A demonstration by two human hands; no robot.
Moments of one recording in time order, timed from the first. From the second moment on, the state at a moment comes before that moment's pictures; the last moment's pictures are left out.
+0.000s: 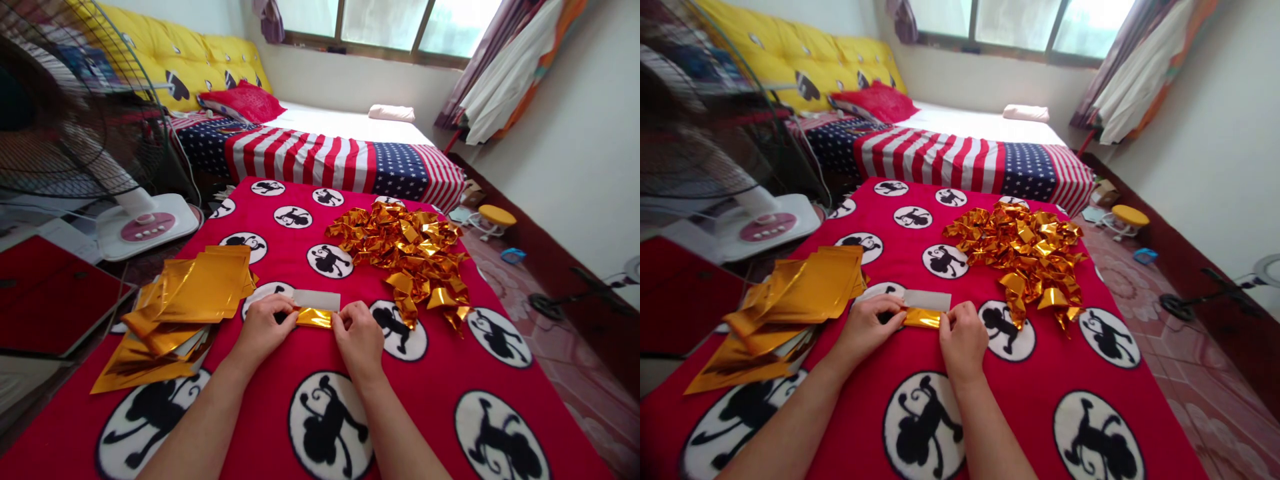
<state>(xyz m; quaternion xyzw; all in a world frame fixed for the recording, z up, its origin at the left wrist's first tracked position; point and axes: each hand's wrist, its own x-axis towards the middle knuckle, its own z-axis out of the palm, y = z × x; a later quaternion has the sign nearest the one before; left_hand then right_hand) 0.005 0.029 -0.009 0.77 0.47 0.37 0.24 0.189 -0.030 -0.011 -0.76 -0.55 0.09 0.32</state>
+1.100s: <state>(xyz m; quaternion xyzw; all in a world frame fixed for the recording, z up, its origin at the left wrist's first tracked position) 0.010 0.028 -0.006 0.76 0.48 0.38 0.20 0.189 -0.030 -0.011 -0.76 -0.55 0.09 0.34</state>
